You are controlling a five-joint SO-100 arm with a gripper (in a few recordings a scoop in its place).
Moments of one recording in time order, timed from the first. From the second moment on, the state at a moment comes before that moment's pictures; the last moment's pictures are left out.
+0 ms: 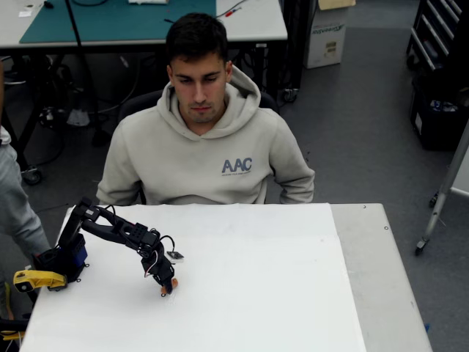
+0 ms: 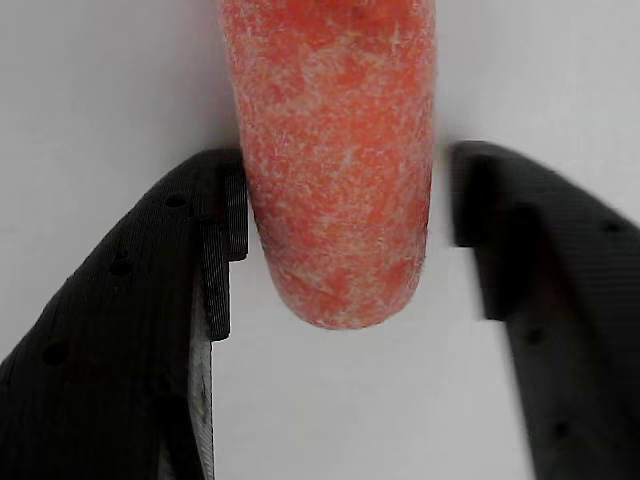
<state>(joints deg) 58.4 67.8 76.7 67.7 -47.0</state>
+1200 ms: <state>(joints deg) 54.8 74.8 58.8 67.9 -47.8</state>
